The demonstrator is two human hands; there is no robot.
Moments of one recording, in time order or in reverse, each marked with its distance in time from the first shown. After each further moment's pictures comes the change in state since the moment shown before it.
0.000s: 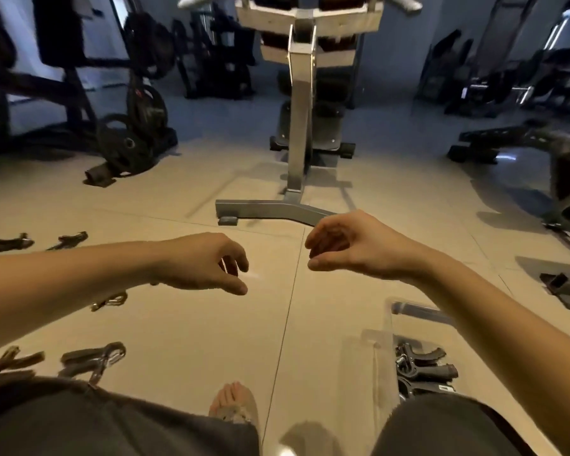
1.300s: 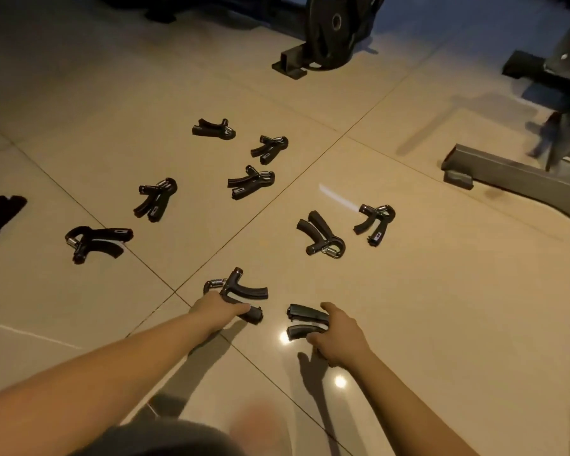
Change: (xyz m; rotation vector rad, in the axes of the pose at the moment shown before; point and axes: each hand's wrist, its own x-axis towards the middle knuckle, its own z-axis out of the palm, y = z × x) left_hand -0.100 -0.605 0.235 -0.963 0.171 -1.047; right_hand 0.355 -0.085 0.576 -0.066 -0.396 0.538
